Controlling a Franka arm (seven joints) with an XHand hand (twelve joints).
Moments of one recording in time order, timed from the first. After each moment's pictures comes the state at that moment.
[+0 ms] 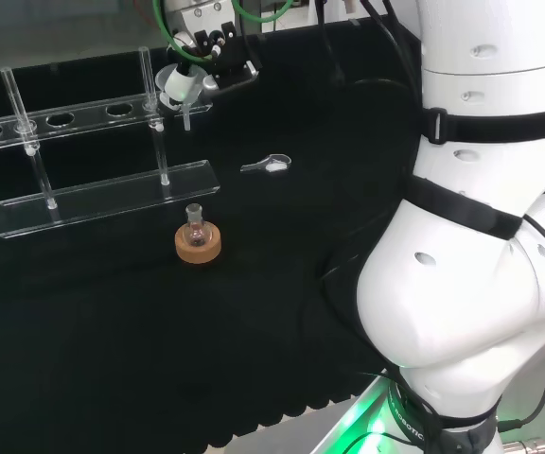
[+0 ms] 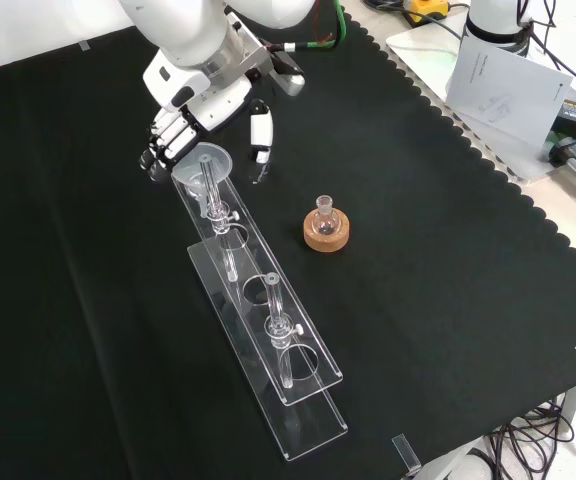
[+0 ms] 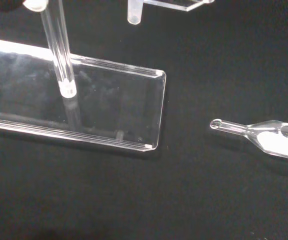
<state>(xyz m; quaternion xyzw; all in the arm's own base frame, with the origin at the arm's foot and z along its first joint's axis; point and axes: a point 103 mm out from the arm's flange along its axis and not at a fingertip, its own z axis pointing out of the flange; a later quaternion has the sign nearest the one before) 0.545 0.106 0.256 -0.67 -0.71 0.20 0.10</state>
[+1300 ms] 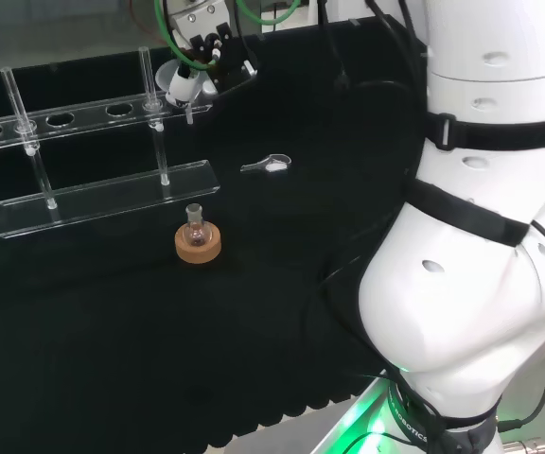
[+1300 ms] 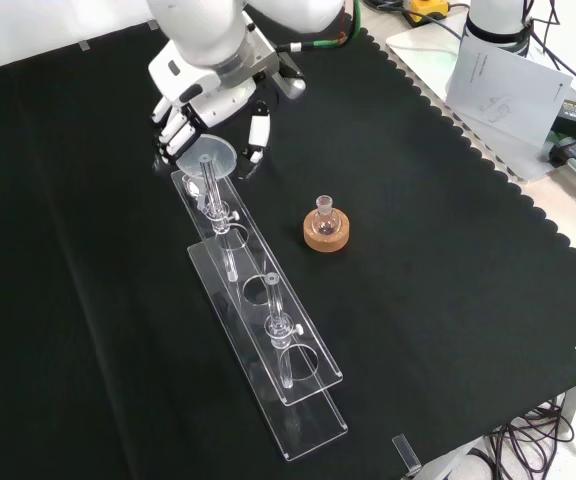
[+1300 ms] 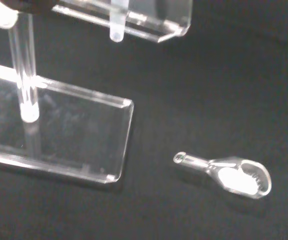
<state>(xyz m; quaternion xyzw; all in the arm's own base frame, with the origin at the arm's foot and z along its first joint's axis) 0.546 0.105 0.266 -0.68 -0.71 0.19 0.01</state>
